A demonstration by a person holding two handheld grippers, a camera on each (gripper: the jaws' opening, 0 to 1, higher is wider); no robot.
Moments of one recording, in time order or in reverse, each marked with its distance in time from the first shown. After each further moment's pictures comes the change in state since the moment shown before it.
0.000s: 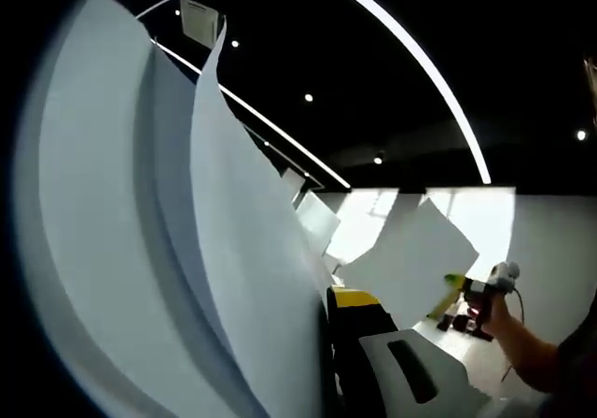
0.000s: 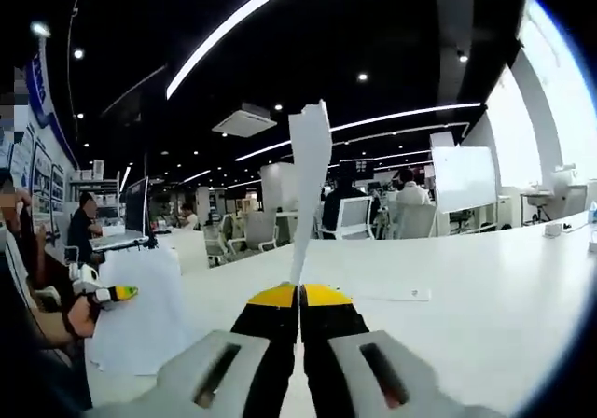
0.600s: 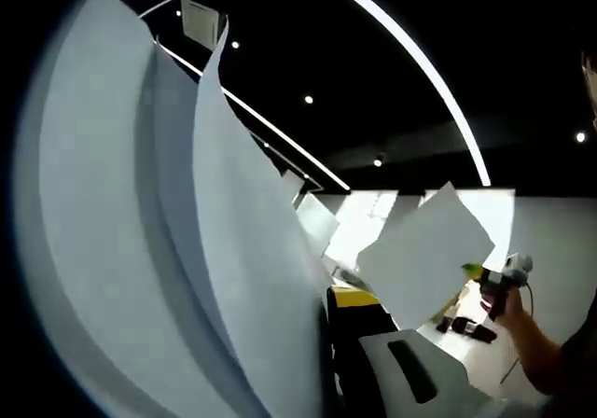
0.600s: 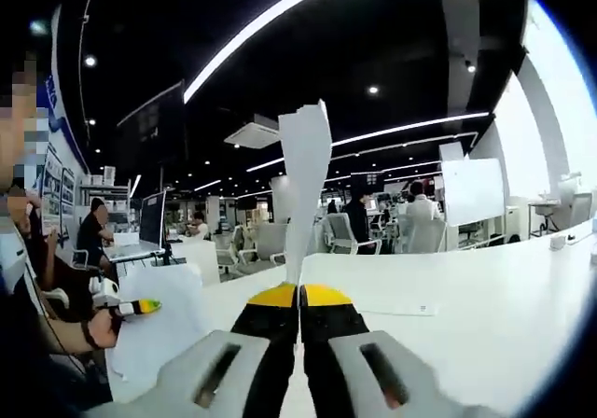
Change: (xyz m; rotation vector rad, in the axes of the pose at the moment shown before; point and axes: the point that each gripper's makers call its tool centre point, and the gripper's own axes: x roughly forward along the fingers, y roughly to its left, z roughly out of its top) left arm 0.000 -0.001 0.000 -0.005 -0.009 -0.004; right arm -0.023 0.033 0.033 -0.027 -0.049 0.043
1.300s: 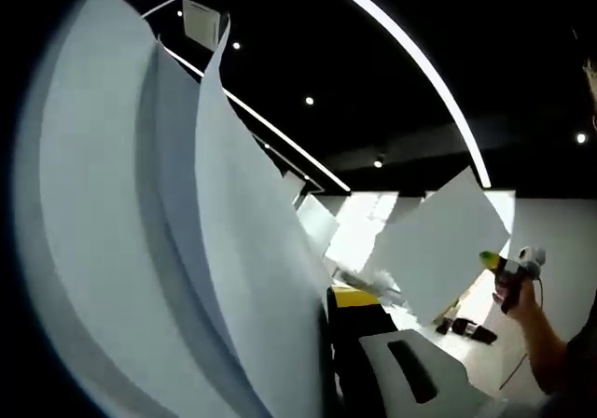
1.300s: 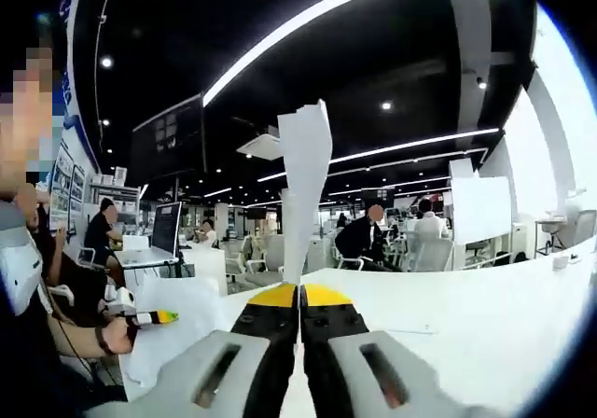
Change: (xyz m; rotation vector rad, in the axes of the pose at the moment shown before) left arm -0.001 0.003 0.000 -0.002 -0.004 0.003; right arm -0.018 0.025 0.034 -0.039 -0.056 0.049
